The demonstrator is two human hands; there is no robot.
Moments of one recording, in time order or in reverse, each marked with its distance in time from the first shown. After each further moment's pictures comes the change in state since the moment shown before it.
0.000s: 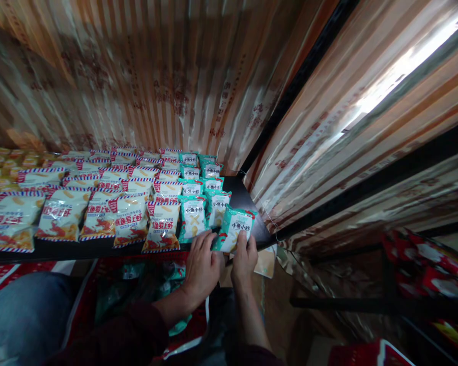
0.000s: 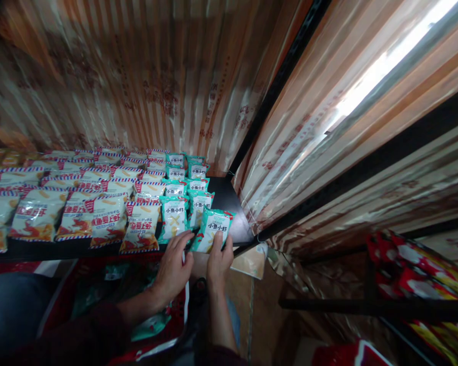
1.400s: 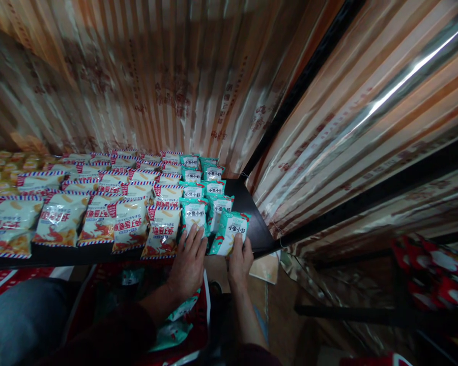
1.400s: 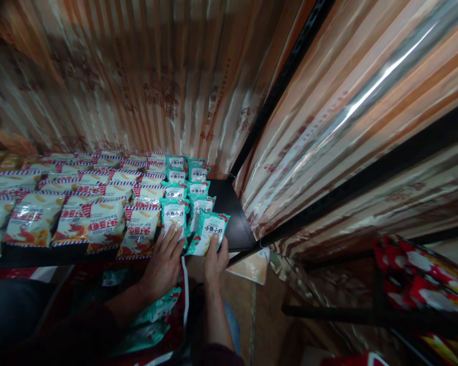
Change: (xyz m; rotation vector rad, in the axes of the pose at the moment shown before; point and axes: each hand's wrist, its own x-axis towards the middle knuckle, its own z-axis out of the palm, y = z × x) left_hand 0.004 -0.052 -0.009 0.609 -0.021 0.432; right_hand 0.004 0.014 0.017 0.022 -0.006 0.029
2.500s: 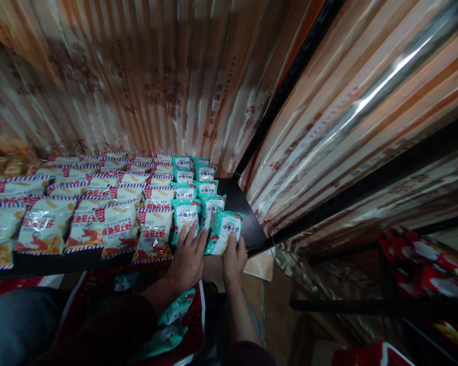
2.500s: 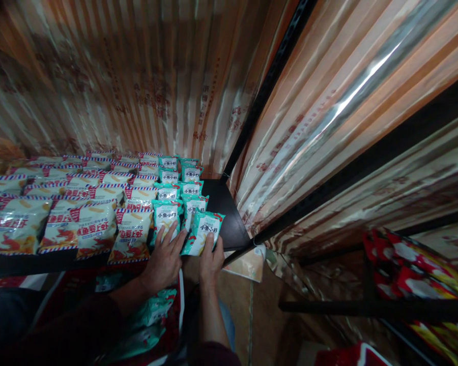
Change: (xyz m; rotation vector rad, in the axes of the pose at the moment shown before) left_hand 0.018 0.002 0.012 -0.090 0.012 0.067; right_hand 0.005 0.007 -0.003 0.030 -0.023 -0.008
